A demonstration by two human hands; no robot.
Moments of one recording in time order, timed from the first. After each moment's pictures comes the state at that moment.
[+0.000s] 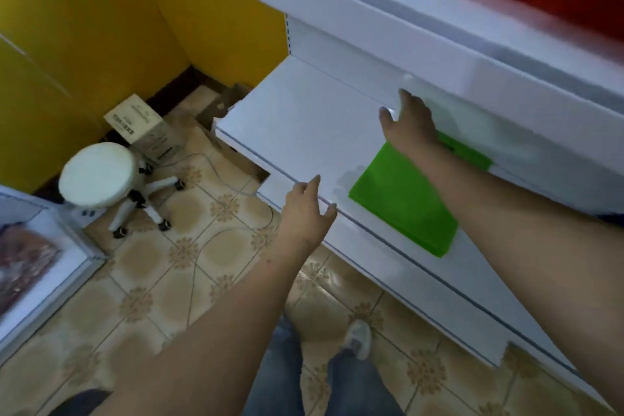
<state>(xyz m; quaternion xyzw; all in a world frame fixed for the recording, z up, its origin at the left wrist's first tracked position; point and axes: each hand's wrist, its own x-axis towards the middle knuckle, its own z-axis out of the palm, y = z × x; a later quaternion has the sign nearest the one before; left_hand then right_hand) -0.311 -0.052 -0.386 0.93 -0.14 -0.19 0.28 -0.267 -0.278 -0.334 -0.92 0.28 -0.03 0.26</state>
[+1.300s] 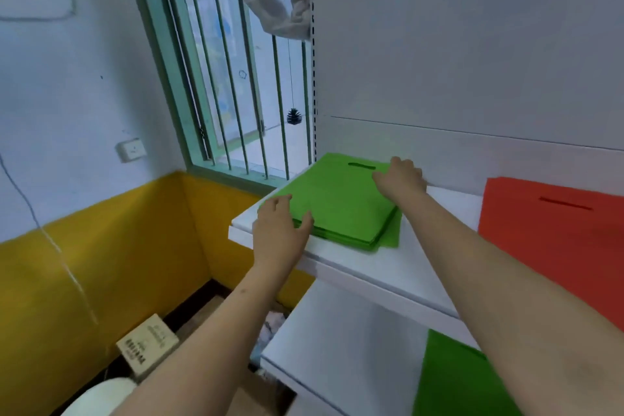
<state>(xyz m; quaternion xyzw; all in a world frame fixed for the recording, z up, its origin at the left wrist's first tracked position) -0.076 0.008 -0.079 0.90 -0.22 0.17 0.33 -0.108 -0.229 -0.021 -0.91 0.34 -0.16 0.18</state>
